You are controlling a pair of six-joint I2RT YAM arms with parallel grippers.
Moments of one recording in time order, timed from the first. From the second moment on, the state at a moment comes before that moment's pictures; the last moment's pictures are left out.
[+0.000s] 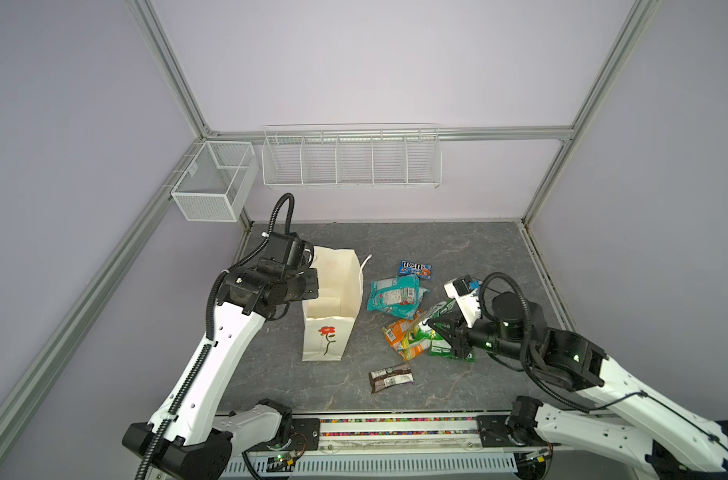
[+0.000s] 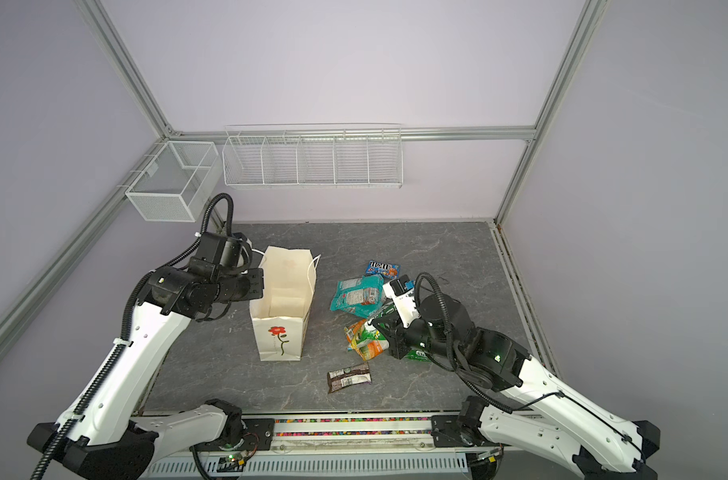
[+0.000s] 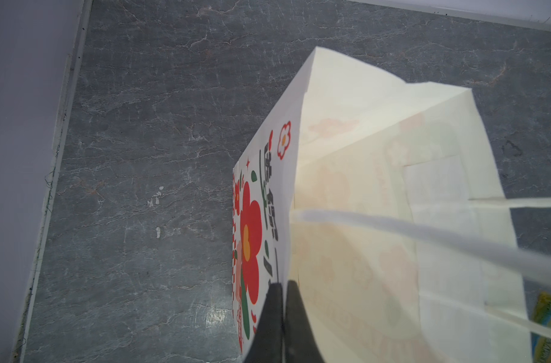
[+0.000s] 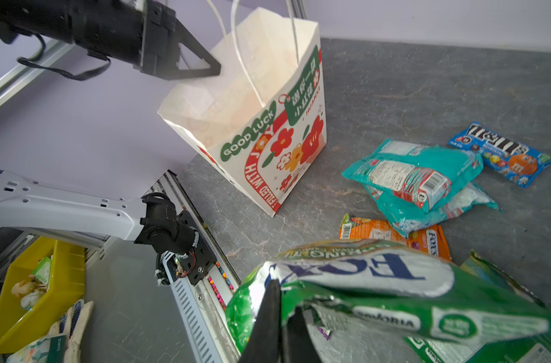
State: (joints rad) left arm -0.42 1.19 1.44 -1.18 -0.12 -0.38; right arm 0.98 0.82 1.03 -0.65 -0.06 0.40
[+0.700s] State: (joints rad) left arm -0.44 1.25 1.51 -1.21 -0.20 -0.36; right arm 0.98 0.81 1.07 -0.68 -0.06 0.36
